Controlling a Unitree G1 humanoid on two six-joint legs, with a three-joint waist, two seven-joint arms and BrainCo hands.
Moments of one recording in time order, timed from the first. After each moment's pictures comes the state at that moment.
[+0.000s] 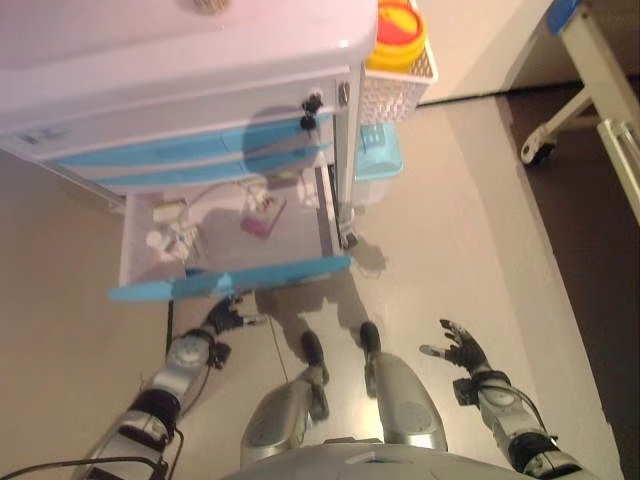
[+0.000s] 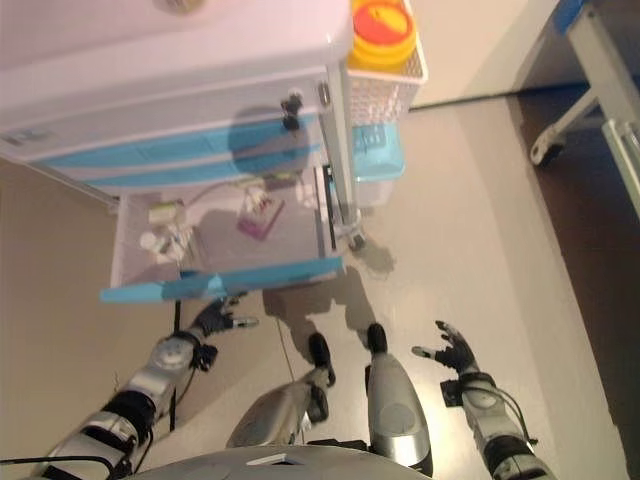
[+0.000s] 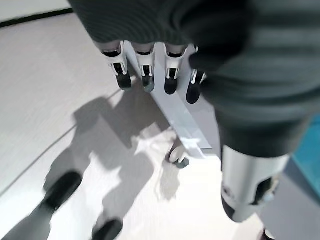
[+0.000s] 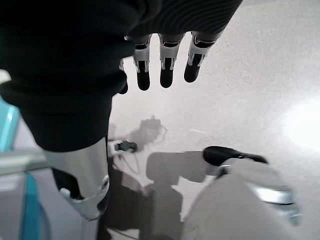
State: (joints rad) left arm -0.32 0.51 -0.33 0.82 -0.16 -0.22 -0.06; right arm -0.12 -0.40 0.22 0.94 0.16 -0.29 -0.04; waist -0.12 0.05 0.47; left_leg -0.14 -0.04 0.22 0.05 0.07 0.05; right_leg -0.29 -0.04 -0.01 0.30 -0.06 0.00
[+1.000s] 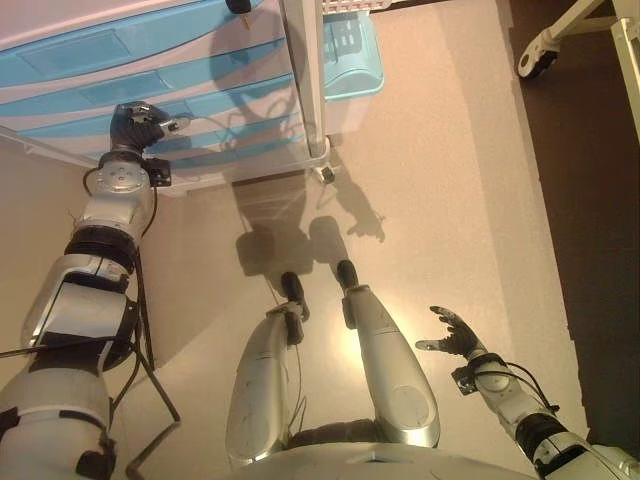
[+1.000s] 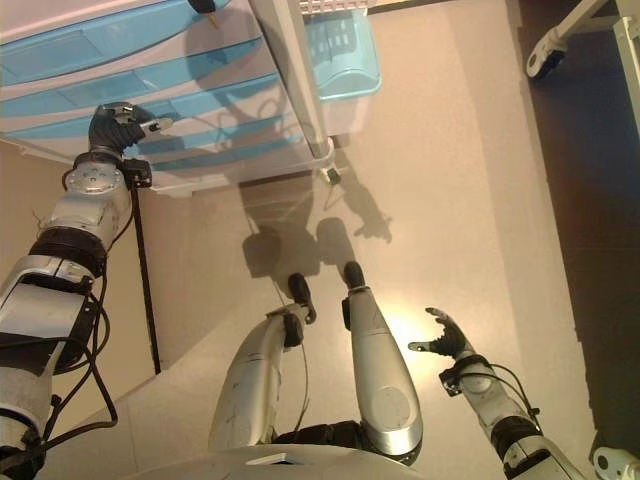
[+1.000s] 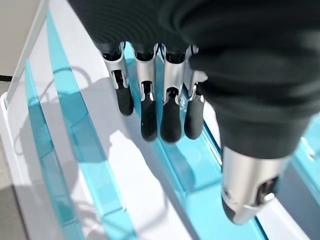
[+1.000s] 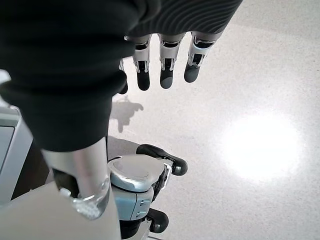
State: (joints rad) left arm -0.97 0.71 -0.31 0.99 -0.50 -0.10 0.26; right arm -0.12 -0.48 0.41 0.90 0.08 -0.28 -0.12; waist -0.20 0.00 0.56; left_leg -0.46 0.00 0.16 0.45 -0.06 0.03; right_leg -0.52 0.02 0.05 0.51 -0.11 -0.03
